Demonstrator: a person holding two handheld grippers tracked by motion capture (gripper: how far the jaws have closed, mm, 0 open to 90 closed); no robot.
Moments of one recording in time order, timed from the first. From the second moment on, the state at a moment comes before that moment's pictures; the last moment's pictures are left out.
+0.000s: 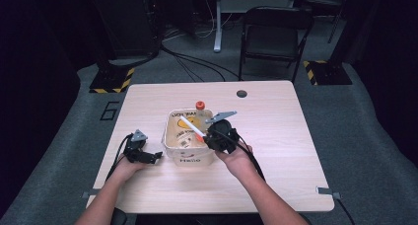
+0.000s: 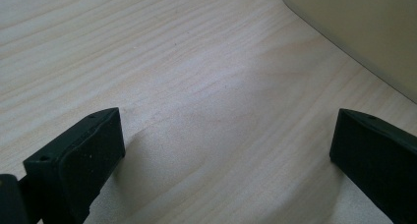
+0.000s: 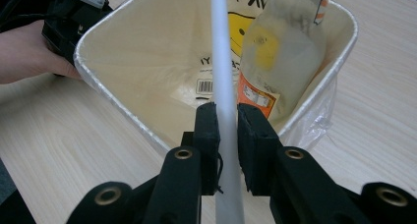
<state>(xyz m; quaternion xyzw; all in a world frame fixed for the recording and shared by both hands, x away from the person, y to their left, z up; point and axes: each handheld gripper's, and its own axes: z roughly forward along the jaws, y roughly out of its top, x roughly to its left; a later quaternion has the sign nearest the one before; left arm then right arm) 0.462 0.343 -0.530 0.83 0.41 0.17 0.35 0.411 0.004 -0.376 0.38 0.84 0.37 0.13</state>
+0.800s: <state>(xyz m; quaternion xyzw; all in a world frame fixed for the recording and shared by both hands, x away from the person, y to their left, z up) 0.462 0.344 -0.530 0.83 0.41 0.17 0.35 0.440 0.029 -0.382 0.35 0.86 0.34 0.11</state>
